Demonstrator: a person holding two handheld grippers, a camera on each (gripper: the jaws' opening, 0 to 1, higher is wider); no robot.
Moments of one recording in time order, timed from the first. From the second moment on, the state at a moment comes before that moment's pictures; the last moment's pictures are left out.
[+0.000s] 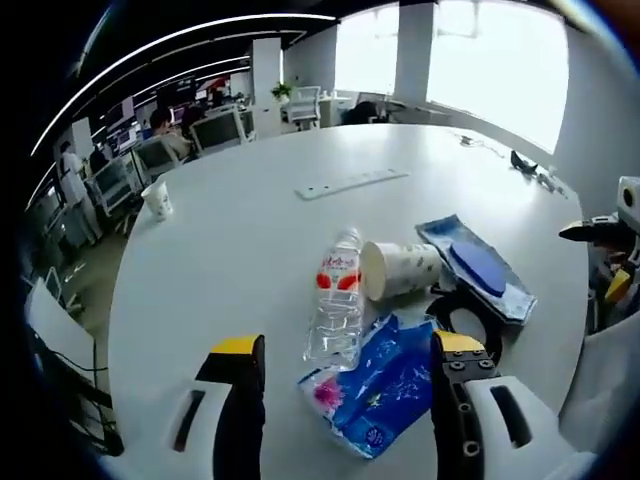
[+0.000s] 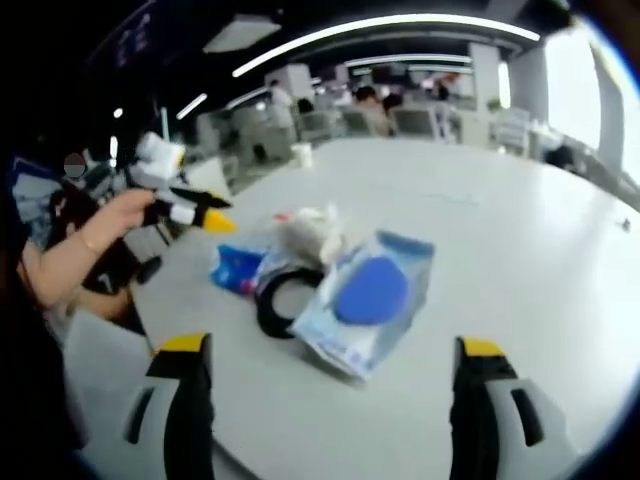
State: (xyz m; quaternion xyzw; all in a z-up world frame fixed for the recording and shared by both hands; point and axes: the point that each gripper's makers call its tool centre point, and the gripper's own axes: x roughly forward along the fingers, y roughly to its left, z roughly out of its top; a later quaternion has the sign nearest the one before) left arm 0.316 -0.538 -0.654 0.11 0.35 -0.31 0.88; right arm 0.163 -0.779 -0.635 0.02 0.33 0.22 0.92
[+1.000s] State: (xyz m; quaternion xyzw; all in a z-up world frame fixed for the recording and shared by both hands) left arm 0.366 -0.574 -0.666 0.16 0.37 -0.34 0.85; right arm 0.174 -0.780 -0.645 0.01 0.34 0.23 0.91
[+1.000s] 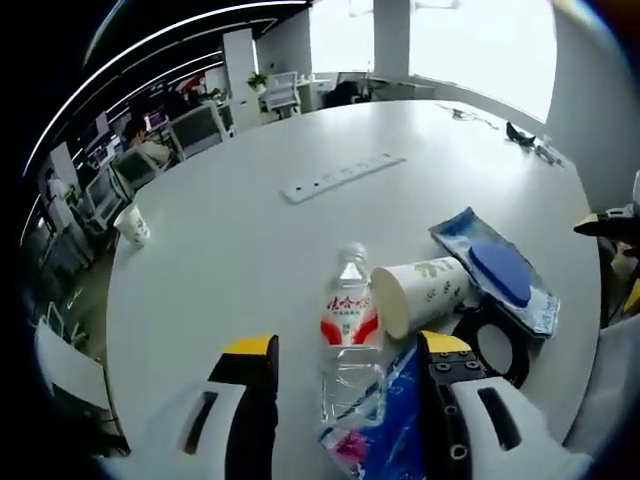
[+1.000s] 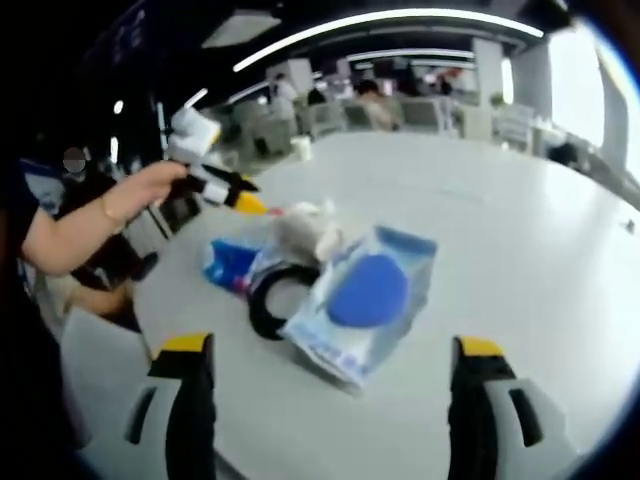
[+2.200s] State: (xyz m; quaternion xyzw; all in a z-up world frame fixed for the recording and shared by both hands) left arm 0.385 -0.606 -0.705 0.15 0.49 -0.37 0.78; right arm 0.175 -0.774 -0.657 0.02 0.36 0.23 0.90
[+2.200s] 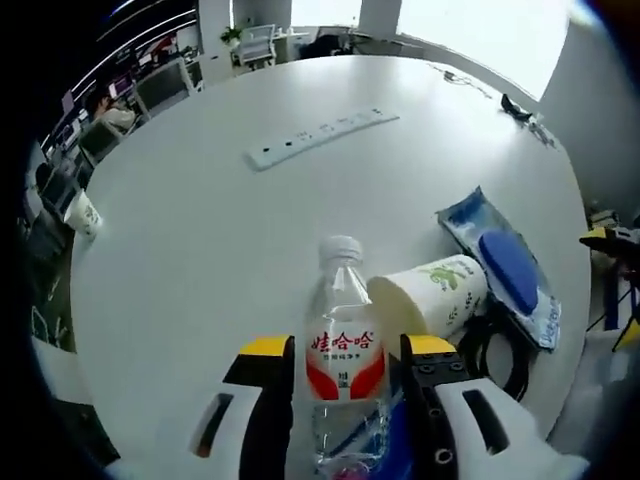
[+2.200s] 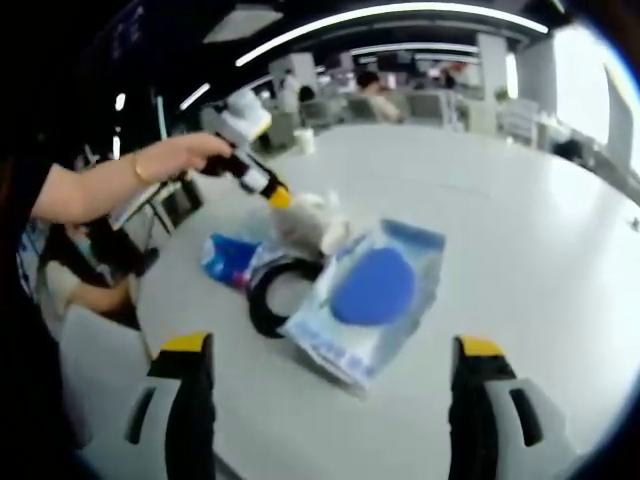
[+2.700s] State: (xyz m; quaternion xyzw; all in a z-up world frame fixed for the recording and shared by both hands) left arm 0.387 -0.606 -0.723 0.20 0.52 -0.35 0.75; right arm 0.170 -0.773 -0.663 0.01 0.37 0.23 0.90
